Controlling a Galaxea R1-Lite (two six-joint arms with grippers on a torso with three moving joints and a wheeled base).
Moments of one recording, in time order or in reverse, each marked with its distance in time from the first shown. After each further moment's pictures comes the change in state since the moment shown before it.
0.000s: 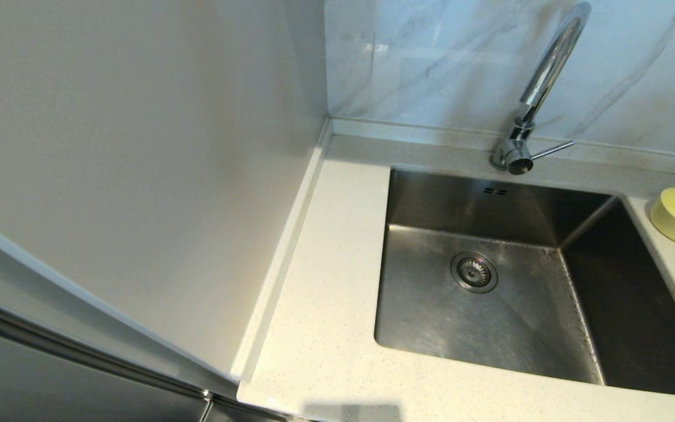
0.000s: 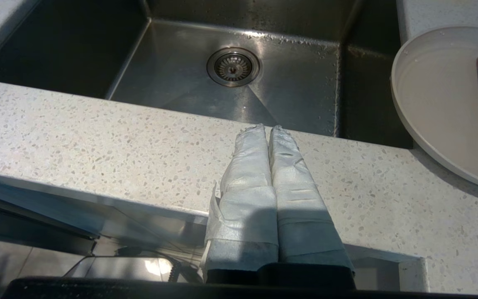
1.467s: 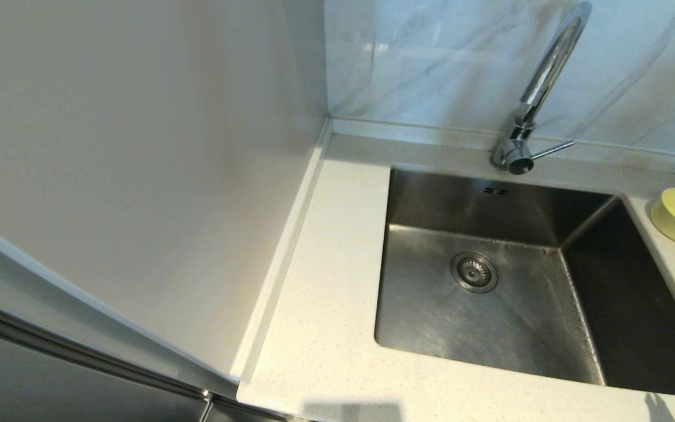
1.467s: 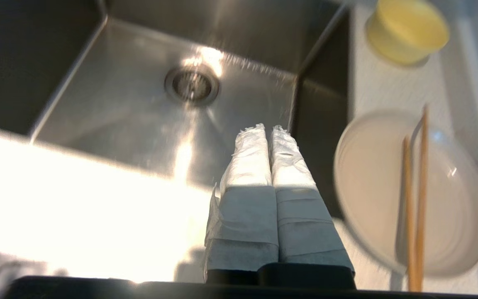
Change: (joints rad) left arm 0.000 0.000 0.000 0.000 0.000 0.000; right arm 0.011 0.405 -0.130 -0.257 -0.093 -0.209
